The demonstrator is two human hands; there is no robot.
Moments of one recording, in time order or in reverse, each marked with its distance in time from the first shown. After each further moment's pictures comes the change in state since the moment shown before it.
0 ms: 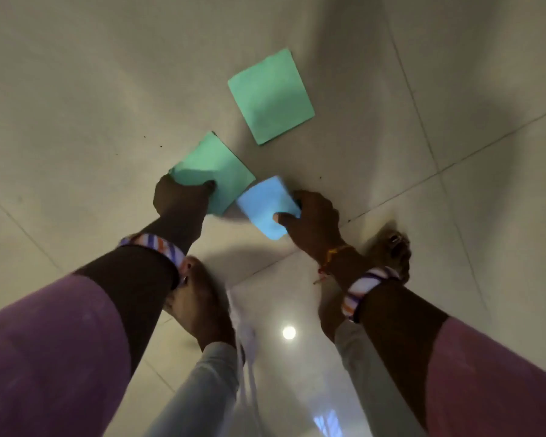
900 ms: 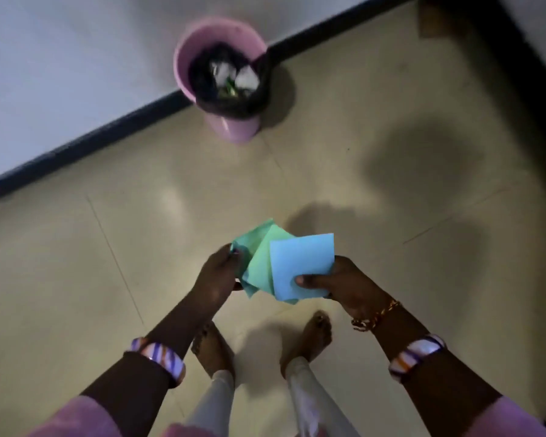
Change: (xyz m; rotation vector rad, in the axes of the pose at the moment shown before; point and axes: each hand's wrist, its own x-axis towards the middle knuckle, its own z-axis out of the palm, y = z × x) left_hand -0.321 0.206 -0.143 -0.169 -0.473 0.307; right_hand -0.187 -0.108 -0.324 0.788 -0.368 -0.018
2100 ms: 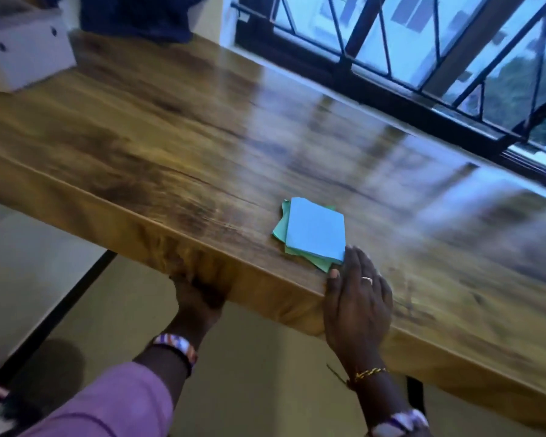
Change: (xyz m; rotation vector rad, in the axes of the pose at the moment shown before) left_hand 0.025 0.410 0.367 -0.520 -0.599 -0.231; right_hand -0.238 -0.289 -0.265 -0.809 1.895 -0.243
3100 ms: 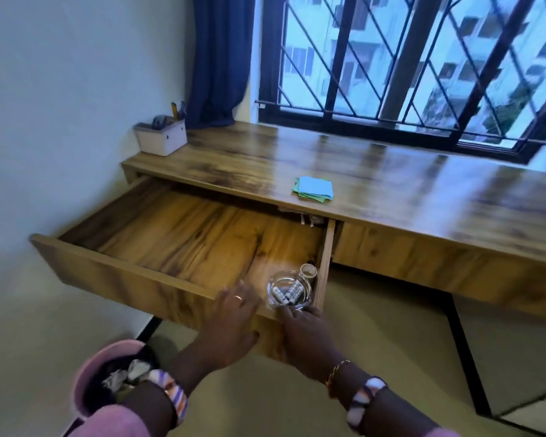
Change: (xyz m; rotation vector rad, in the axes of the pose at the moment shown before) left_hand -0.303 -0.034 -0.177 2.256 -0.282 1.443; right_hand -0.275 -0.056 -0.116 0.097 -0.387 -0.537
